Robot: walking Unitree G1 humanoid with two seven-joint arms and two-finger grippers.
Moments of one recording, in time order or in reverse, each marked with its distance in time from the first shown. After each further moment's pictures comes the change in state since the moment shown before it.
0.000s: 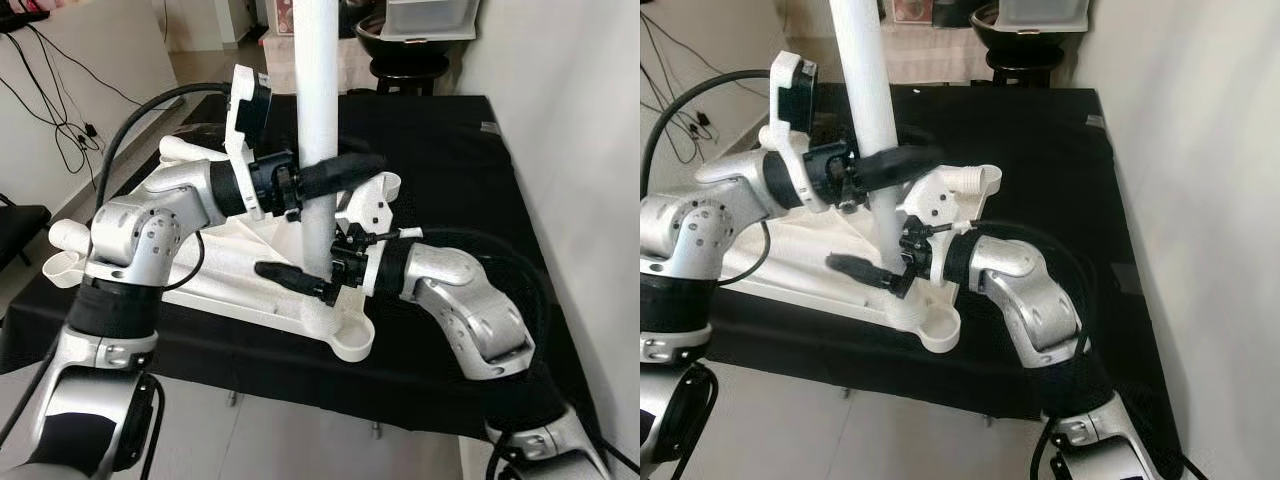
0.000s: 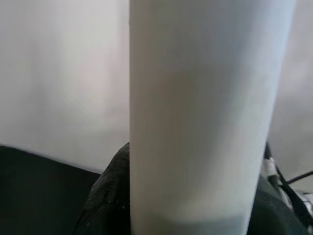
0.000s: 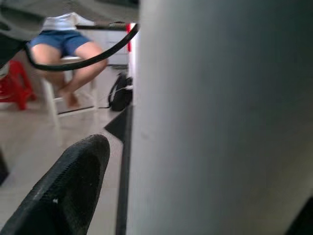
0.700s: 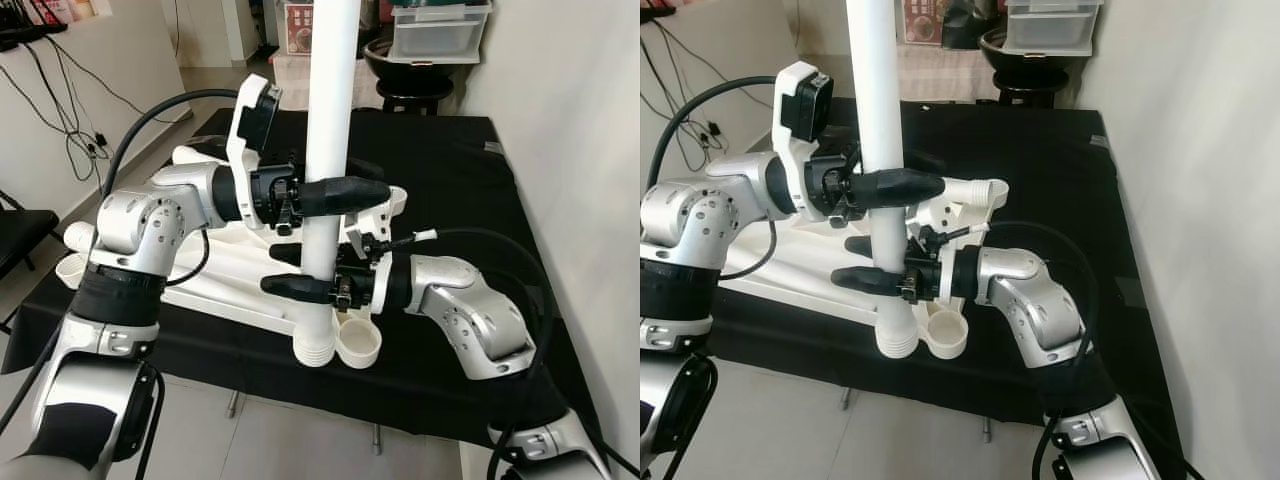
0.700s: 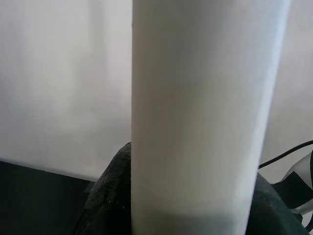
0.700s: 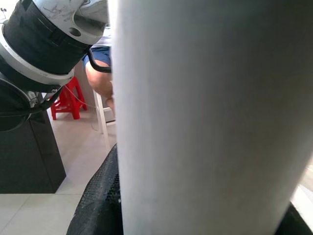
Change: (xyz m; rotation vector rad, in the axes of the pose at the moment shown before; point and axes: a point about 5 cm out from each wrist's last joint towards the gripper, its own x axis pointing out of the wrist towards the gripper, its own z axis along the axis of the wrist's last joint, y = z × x) left arm 0.008 0.001 0.004 -0.064 0.027 -0.142; right arm -0.004 0.001 -0.005 0.100 -0.039 0.150
